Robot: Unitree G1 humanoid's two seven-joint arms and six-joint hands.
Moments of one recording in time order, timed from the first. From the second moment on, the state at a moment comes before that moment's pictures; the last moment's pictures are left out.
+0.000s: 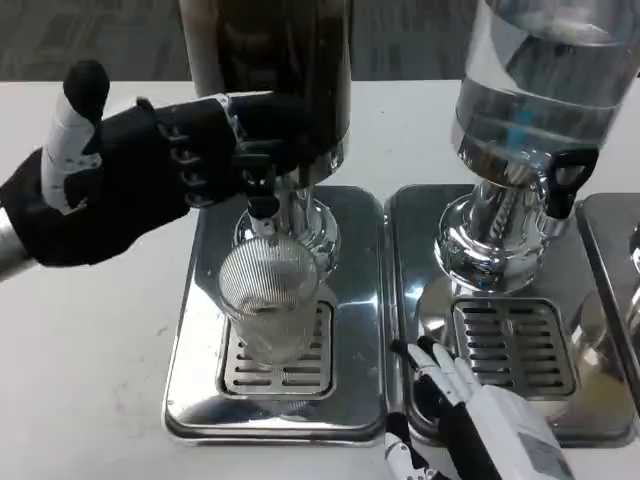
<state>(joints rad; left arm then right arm) -0.51 0.56 0.21 0.50 -0.52 0.03 -1.34 0.61 -0.15 0.44 -0.50 -0.89 0.14 -0.02</state>
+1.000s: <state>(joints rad) -0.46 0.56 0.20 0.45 -0.45 -0.22 -1.33 0.60 -0.15 0.44 -0.49 -0.87 0.15 -0.03</state>
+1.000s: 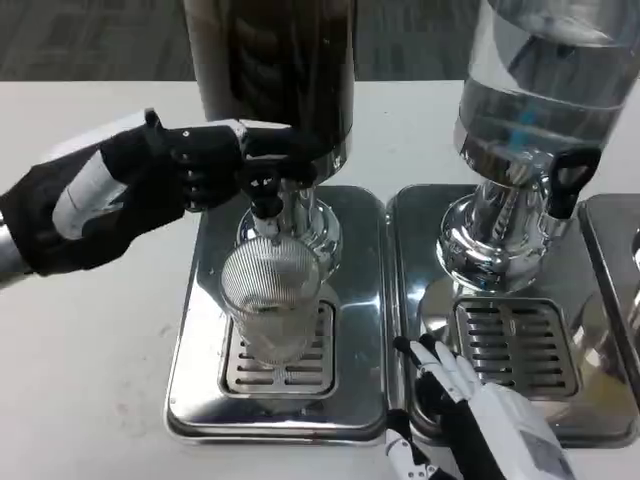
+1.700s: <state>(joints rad) -0.39 0.56 0.18 0.40 -0.45 -0.36 -1.30 0.58 -0.16 0.43 -0.49 -0.85 0.15 -0.02</state>
